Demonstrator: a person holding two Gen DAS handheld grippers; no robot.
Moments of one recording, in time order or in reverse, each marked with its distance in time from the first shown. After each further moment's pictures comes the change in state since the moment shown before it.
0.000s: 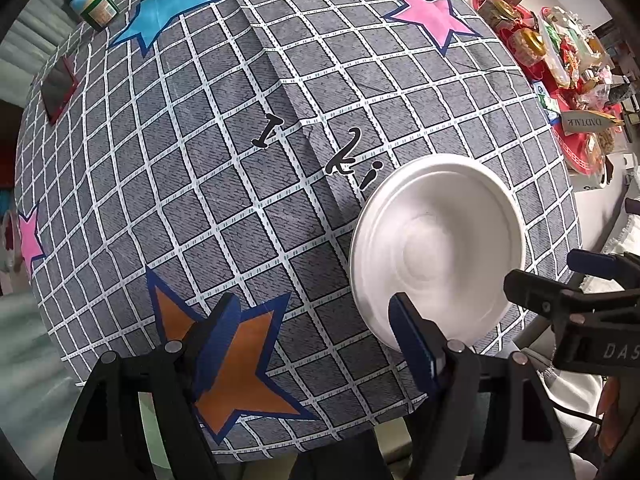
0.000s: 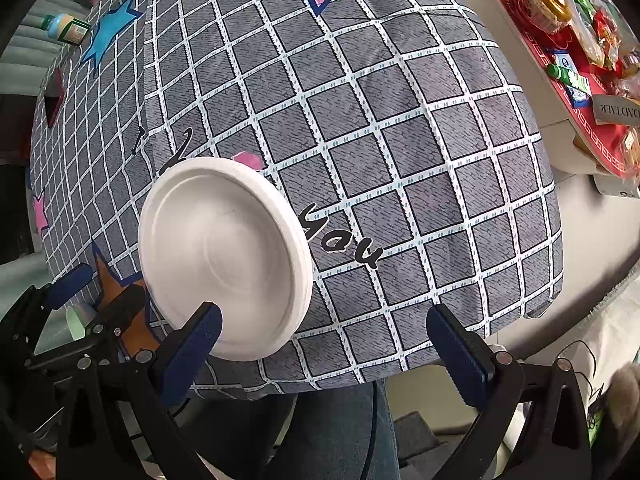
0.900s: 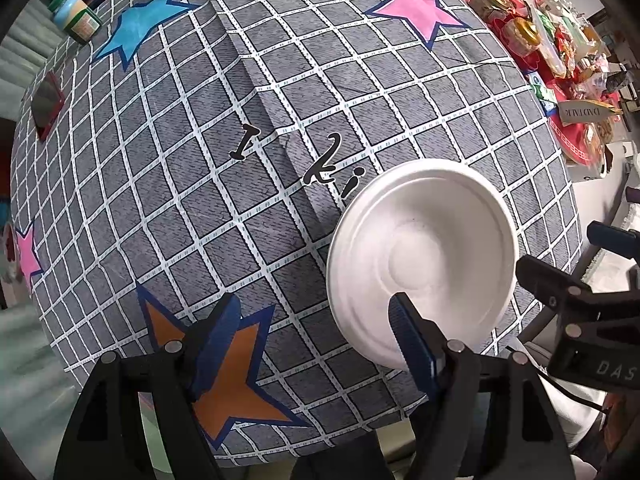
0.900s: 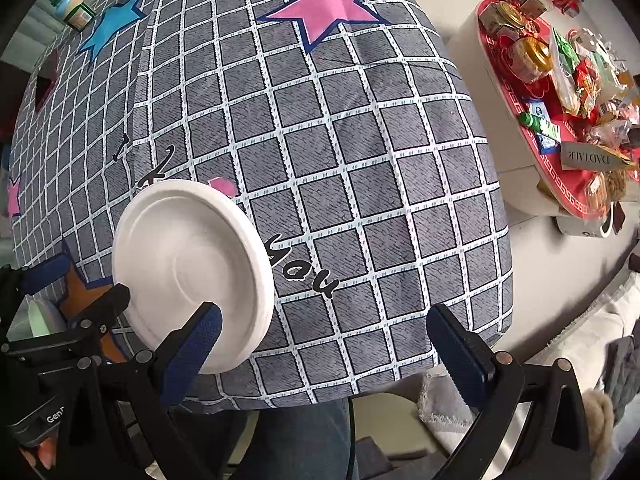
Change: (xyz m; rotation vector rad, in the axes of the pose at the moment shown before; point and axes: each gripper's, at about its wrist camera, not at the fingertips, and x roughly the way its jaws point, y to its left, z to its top) left arm 0.008 -0.022 0.010 0.065 0.012 0.009; right arm -0.019 0.004 0.006 -0.077 -0.106 -0.153
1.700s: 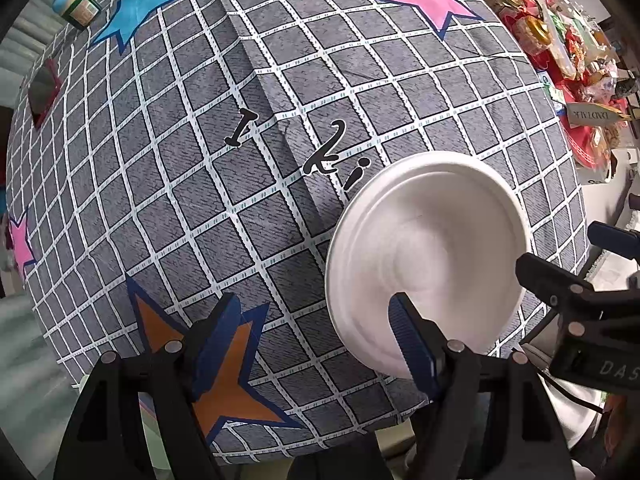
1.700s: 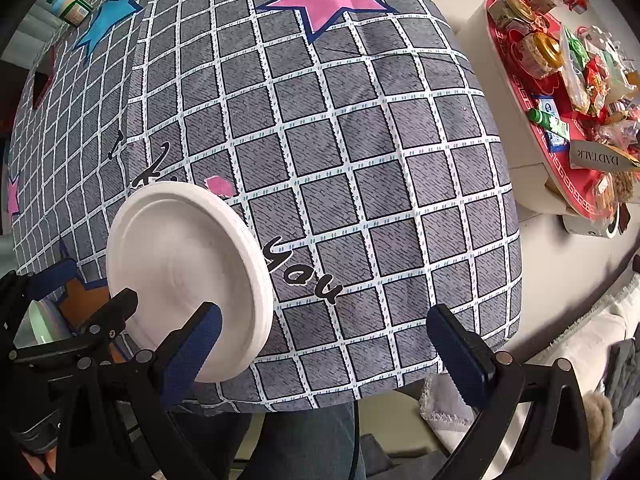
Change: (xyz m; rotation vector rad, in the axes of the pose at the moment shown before) left arm 0.029 -0.003 0.005 -0.034 0.039 -0.003; right arm 0.018 -0.005 0.010 0.002 0.035 0.016
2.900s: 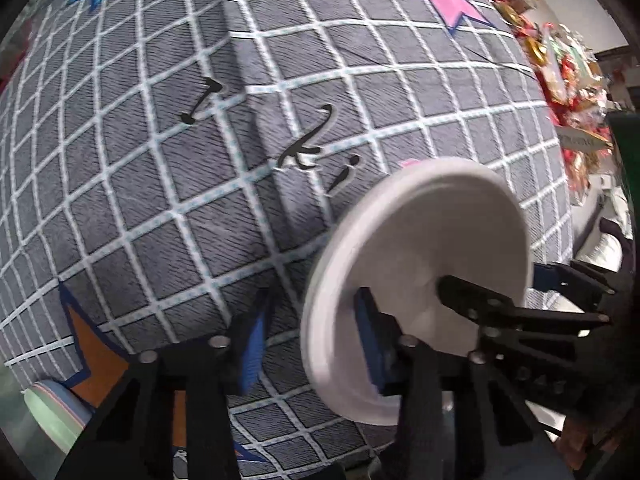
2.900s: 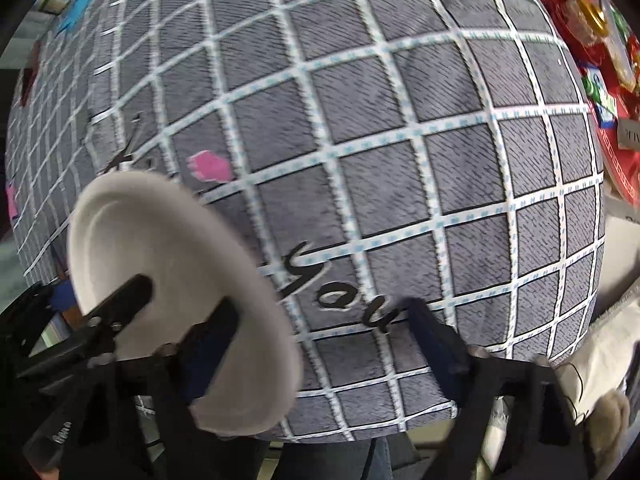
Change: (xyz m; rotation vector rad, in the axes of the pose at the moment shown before) left arm 0.100 0.062 0.008 -0.060 0.009 -0.187; right arm 0.073 0.018 0.032 0.005 0.121 0.119
